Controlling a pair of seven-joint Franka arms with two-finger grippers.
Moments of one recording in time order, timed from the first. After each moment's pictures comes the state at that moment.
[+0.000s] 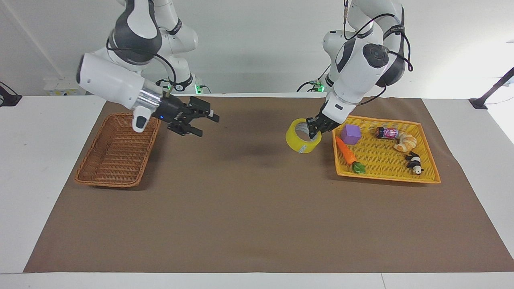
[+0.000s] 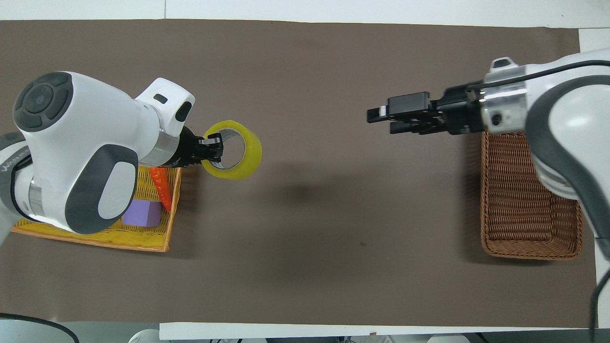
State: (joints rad) left arm -0.36 0.00 -0.11 -1.95 -0.25 2.00 -0.51; right arm 0.36 0.08 -0.18 -1.90 1.08 1.96 -0.17
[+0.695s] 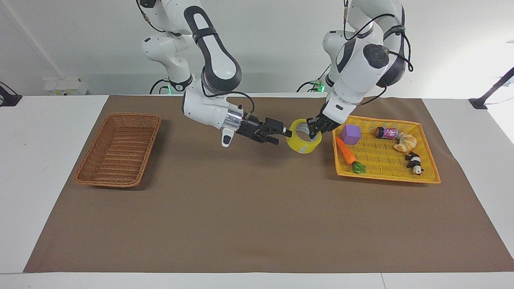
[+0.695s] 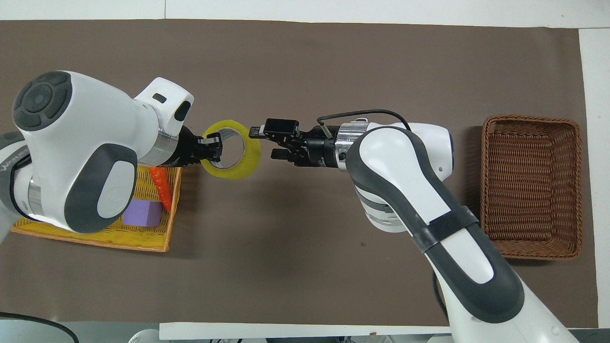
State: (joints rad) left arm -0.36 0.00 -0.11 -1.95 -0.25 2.00 -0.51; right arm 0.70 0.23 -0.18 -1.95 1.61 2.31 -0.20
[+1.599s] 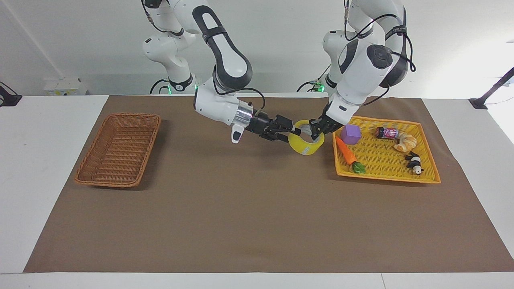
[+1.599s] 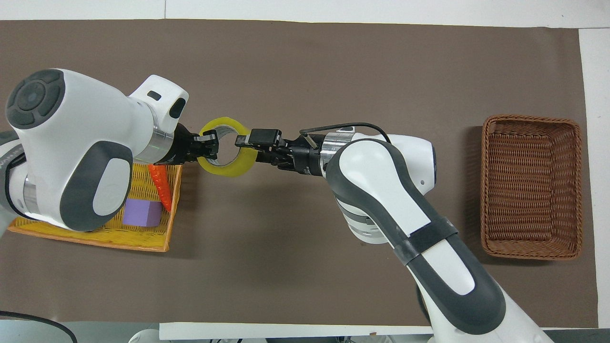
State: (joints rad) left arm -0.36 0.01 -0.10 -1.95 -0.25 2.00 -0.51; right arm 0.75 0.23 -0.18 -1.94 1.64 2.38 -0.25
